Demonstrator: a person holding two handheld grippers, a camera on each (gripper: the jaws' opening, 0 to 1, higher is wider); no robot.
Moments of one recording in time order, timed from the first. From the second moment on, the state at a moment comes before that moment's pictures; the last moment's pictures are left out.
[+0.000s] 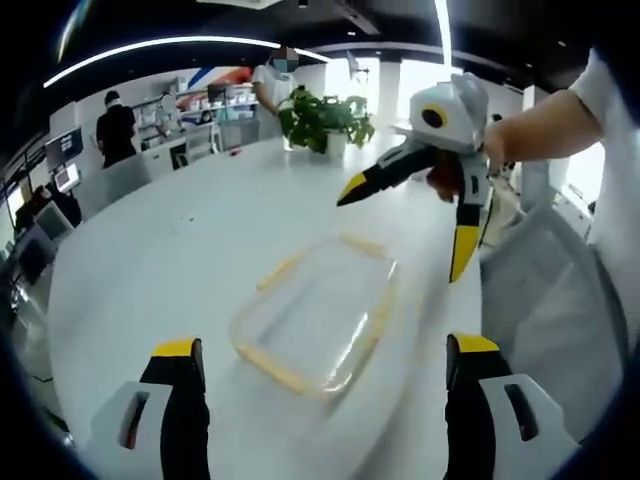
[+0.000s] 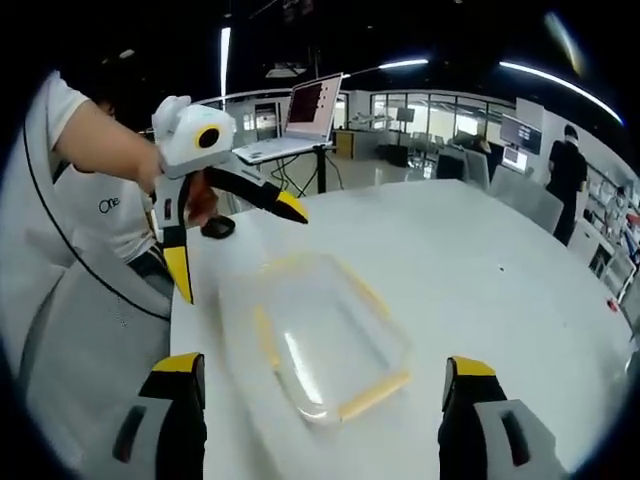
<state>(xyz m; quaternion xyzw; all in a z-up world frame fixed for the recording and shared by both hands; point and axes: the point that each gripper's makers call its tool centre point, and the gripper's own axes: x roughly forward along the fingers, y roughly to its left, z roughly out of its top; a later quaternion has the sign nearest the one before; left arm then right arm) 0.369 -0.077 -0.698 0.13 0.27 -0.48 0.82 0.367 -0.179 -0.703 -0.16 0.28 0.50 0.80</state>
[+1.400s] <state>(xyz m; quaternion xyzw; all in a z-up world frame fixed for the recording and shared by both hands) 0.298 -0.074 -0.662 0.12 0.25 -0.41 0.87 0.292 -0.194 -0.674 -0.13 0.26 0.46 0.84</state>
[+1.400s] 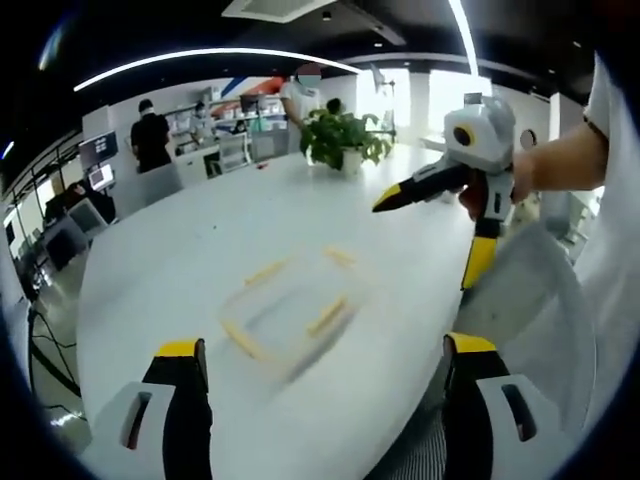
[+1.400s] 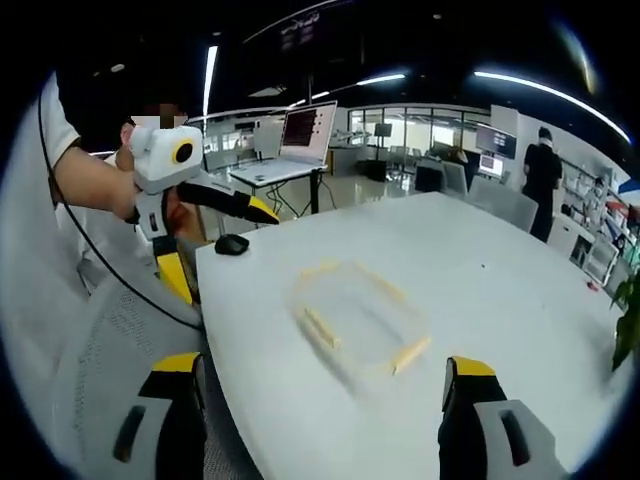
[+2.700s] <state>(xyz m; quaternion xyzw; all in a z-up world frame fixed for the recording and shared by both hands) 0.229 -0.086 -0.664 0.08 0.28 -0.38 0.88 0.226 -0.212 -0.674 -0.14 0.27 0.39 0.87</state>
